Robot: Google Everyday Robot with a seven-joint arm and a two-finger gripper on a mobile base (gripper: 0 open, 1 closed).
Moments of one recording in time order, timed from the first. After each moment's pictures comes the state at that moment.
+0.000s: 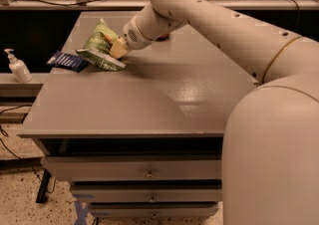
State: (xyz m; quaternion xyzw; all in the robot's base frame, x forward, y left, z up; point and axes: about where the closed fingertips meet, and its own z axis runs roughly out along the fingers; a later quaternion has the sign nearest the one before) arm 0.705 0.119 0.833 -0.43 0.82 0.26 0.29
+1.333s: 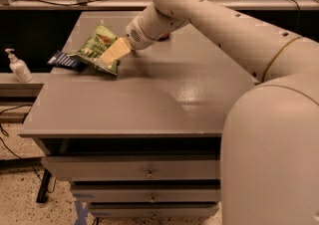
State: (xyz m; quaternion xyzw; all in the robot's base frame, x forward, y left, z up) arm 0.707 0.110 0.830 -0.43 0.82 0.26 0.28
